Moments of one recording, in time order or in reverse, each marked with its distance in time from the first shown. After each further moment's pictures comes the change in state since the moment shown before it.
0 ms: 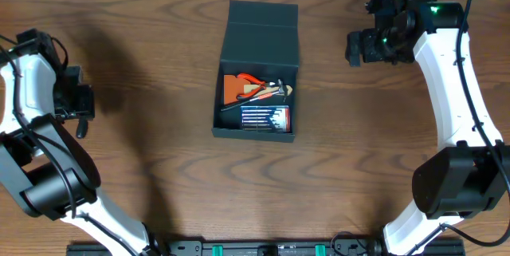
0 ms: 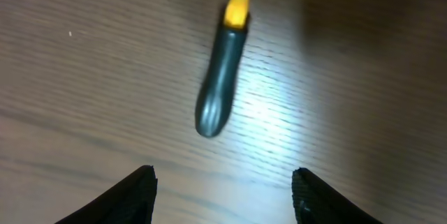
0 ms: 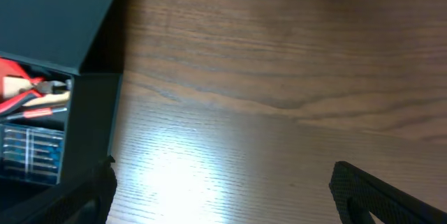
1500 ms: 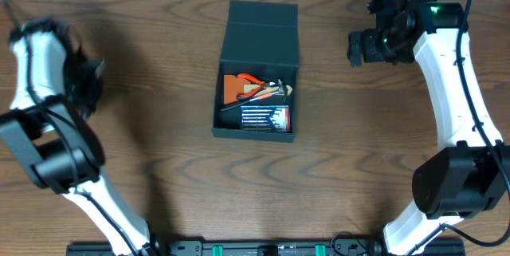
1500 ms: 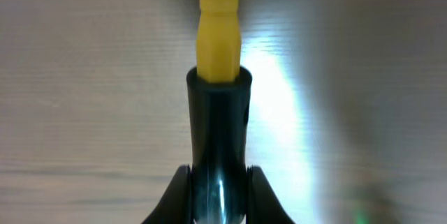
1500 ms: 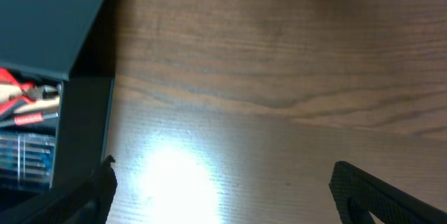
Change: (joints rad) left arm -0.133 0.126 0.299 -0.249 0.015 0.190; right arm 0.000 0.000 0.000 0.007 0.021 0.019
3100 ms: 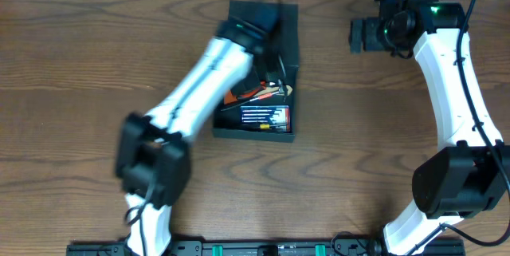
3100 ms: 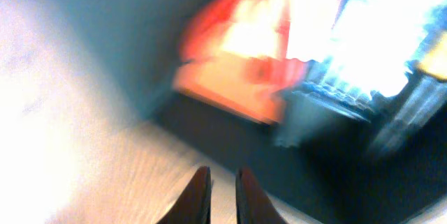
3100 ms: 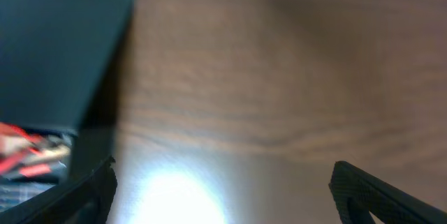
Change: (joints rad) left arm -0.832 -0.085 0.006 0.211 -0.066 0.201; right arm -0.001 0.002 0.000 0.151 -0.010 0.057
